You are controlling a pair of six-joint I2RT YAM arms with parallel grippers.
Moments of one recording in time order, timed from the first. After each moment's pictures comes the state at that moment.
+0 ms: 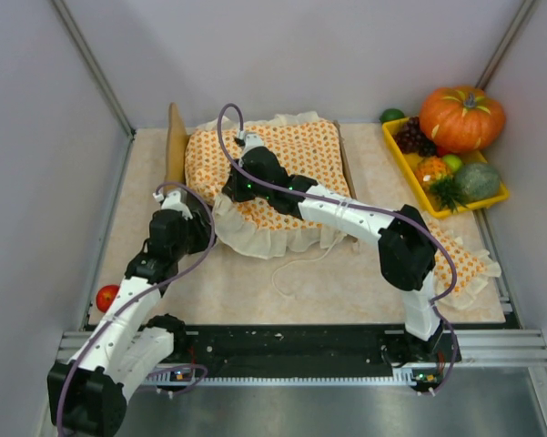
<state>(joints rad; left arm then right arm) -0.21 0.82 0.55 -0.28 0.07 -0.49 0.91 2.00 1.72 -0.13 0.03 0.56</state>
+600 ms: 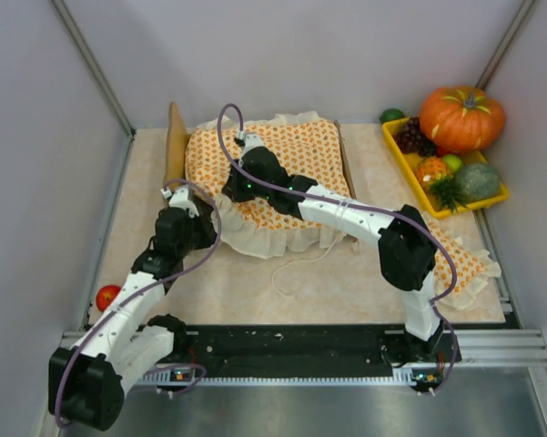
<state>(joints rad) -0.25 0.89 0.53 -0.13 0.08 -0.47 0.91 2.00 1.72 -0.13 0.02 0.56</state>
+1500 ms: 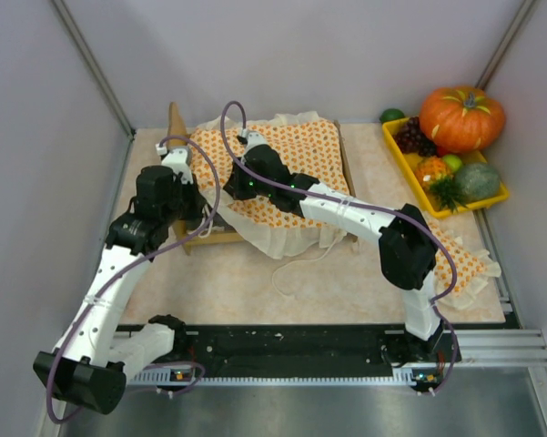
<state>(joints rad) -0.25 0.98 1.04 -0.61 0.03 -0.22 0.90 2.00 1.72 -0.13 0.01 0.57</state>
